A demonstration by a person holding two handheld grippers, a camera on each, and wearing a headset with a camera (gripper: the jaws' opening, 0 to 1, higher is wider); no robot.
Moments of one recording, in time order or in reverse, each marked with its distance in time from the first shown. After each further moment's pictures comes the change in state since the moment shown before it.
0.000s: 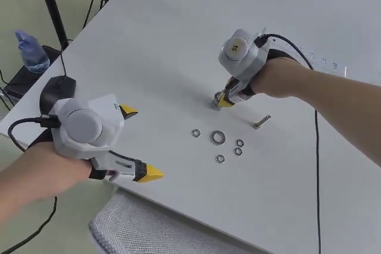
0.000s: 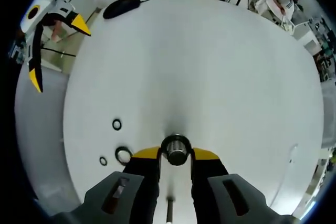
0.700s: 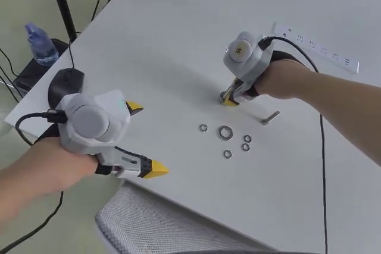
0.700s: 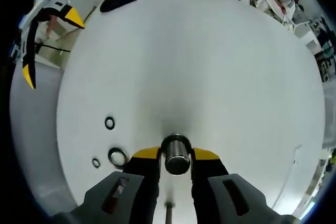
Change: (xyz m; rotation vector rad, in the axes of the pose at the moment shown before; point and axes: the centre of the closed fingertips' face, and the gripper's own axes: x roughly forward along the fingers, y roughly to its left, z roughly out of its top) left arm 0.000 -0.003 -0.006 -0.015 0.008 0.005; right arm 0.015 0.000 -0.007 -0.007 0.014 -0.007
